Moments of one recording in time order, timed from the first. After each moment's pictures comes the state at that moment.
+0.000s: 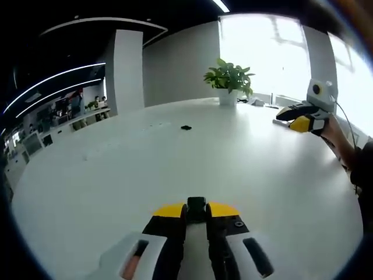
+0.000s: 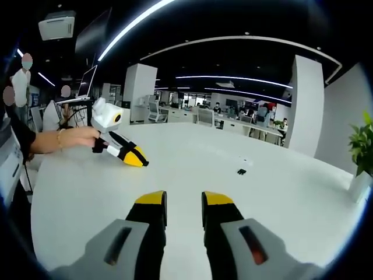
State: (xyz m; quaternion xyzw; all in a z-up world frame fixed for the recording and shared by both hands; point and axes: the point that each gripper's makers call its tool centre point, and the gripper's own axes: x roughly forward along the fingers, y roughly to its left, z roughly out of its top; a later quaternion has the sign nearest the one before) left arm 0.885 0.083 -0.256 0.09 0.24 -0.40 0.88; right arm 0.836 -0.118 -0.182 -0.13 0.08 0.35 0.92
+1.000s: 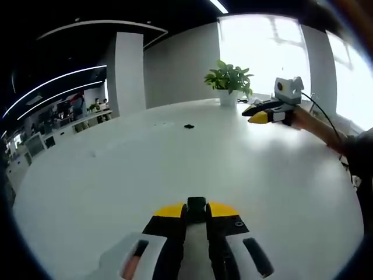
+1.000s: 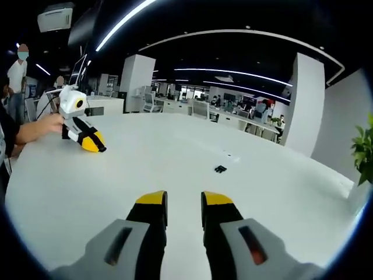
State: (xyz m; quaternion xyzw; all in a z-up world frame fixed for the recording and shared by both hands) left arm 0.872 0.104 -0.257 0.09 0.23 -0.39 0.89; right arm 0.932 -0.152 -0.203 -0.16 0.11 0.34 0.92
